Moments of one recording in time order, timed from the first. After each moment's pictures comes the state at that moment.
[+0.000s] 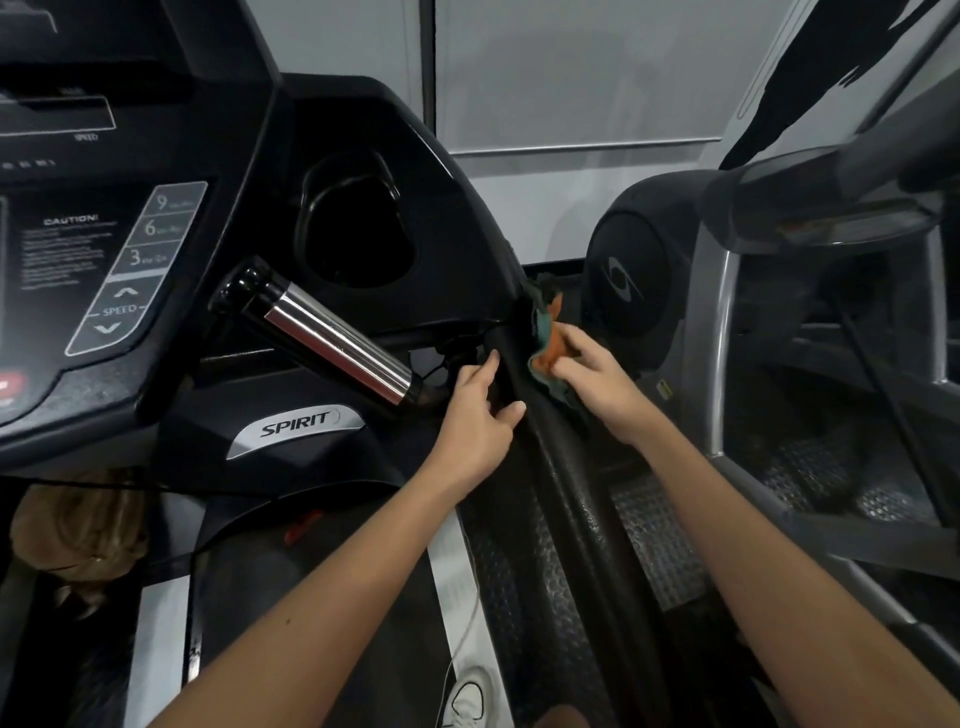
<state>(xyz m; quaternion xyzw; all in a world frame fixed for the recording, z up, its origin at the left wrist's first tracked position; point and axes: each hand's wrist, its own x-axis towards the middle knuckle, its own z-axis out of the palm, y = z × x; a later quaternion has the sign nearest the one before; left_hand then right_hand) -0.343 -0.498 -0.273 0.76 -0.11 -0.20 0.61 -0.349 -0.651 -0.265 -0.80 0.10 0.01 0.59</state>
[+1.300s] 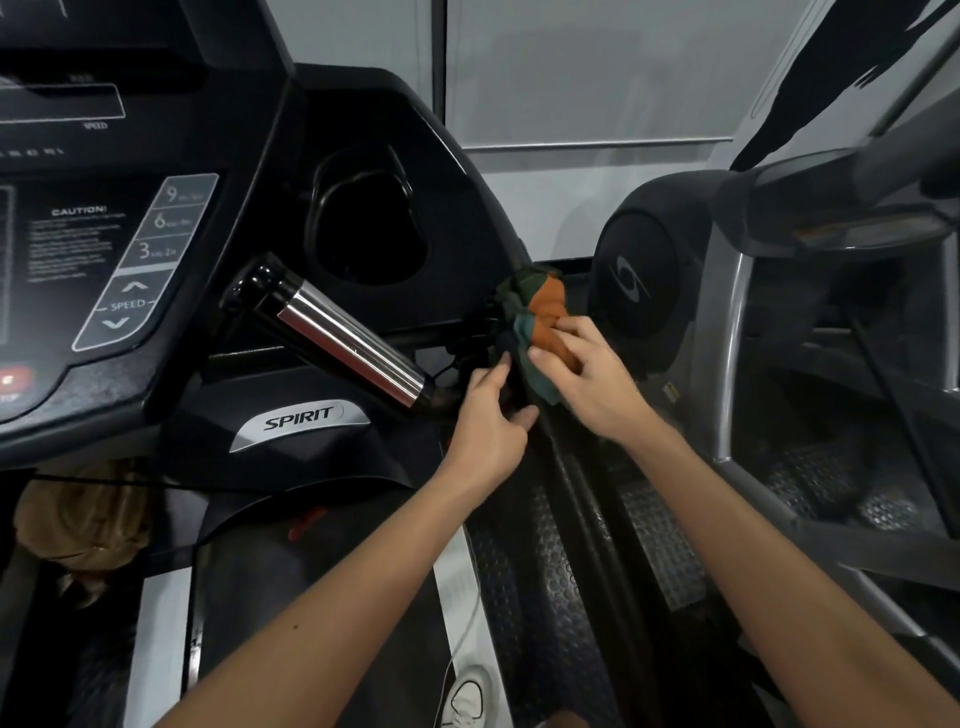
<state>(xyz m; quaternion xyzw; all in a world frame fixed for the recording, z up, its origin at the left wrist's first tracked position) -0.343 -0.500 -0.271 0.77 -0.10 -0.18 0.61 -0.340 -0.637 -0.271 -0.91 0.04 -0.10 0.40</state>
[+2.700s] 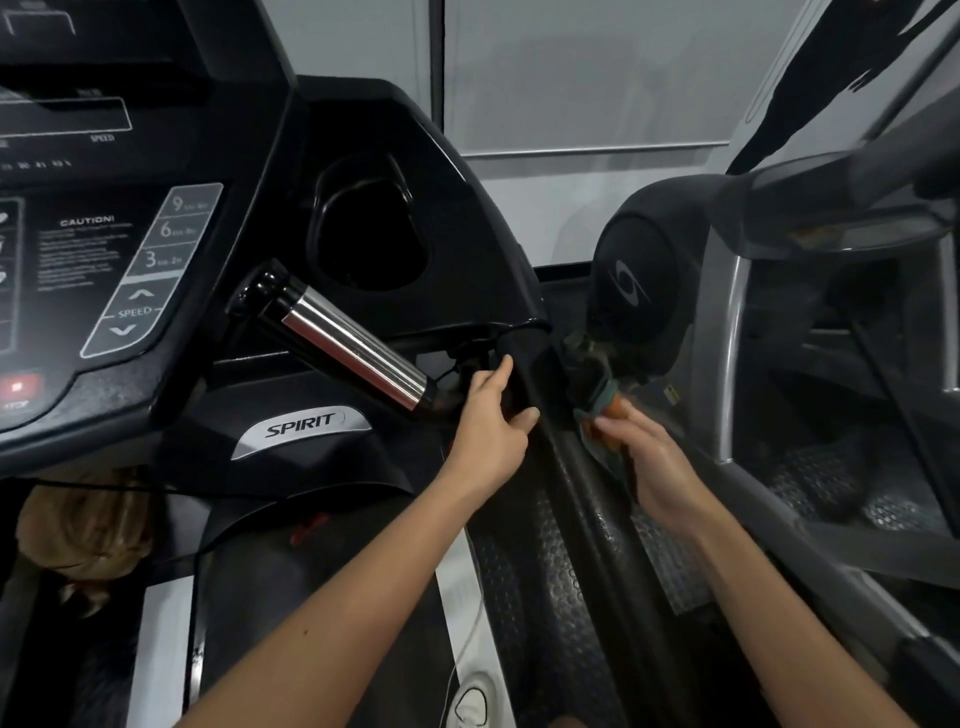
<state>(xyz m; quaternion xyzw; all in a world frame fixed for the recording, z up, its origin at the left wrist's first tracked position) -0.342 -0.499 -0.273 0.77 -0.10 -0.21 0.59 -0.408 -0.647 -0.278 -0.61 0.18 0.02 0.77</state>
